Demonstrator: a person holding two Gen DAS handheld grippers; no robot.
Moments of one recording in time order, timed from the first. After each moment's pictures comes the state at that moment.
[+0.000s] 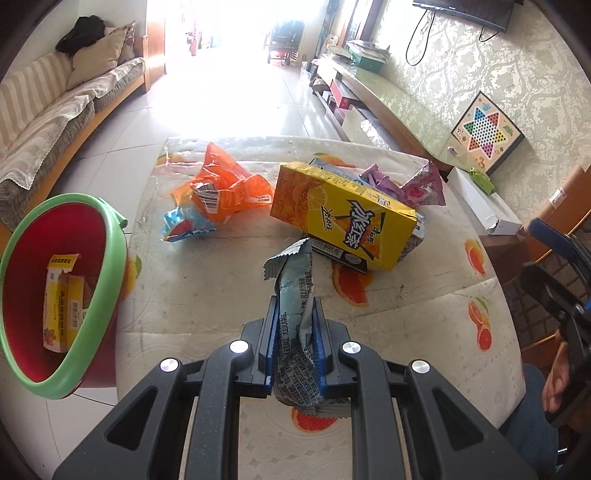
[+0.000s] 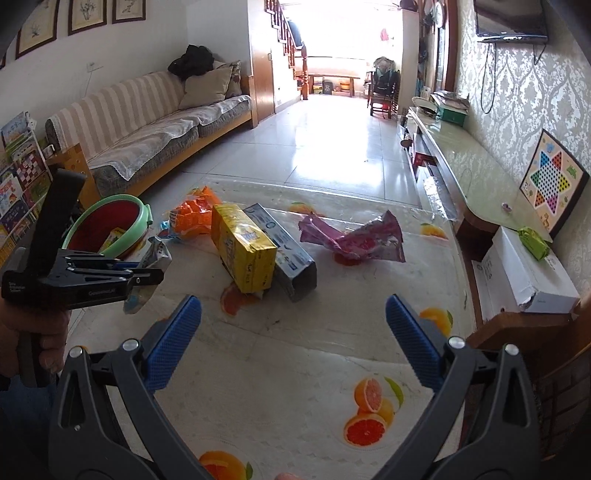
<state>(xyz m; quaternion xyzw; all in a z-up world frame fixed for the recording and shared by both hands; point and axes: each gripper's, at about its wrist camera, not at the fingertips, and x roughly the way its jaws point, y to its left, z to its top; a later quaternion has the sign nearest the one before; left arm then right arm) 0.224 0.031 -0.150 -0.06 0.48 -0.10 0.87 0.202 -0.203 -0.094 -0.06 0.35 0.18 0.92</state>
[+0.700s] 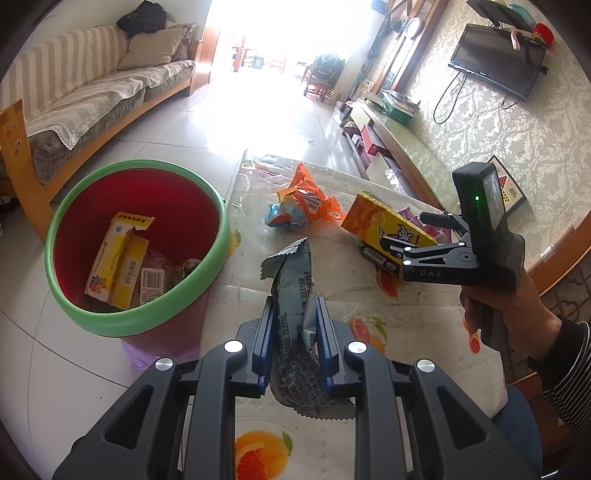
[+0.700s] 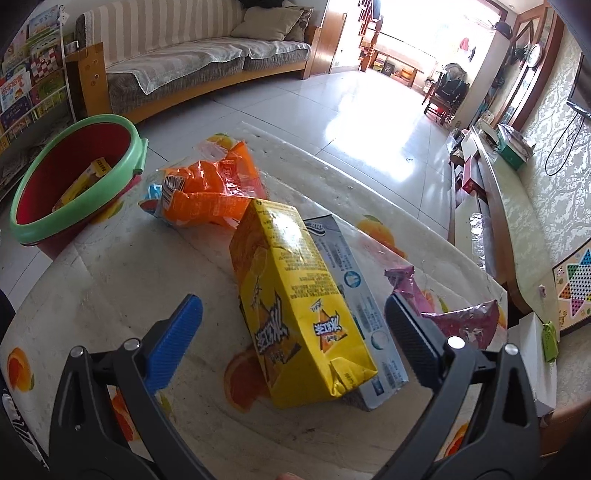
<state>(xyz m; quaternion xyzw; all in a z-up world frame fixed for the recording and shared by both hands) 0.148 0.128 -0.133 -0.14 0.42 -0.05 0.89 0.295 -0.083 -0.156 -0.22 0.41 0.22 0.86</state>
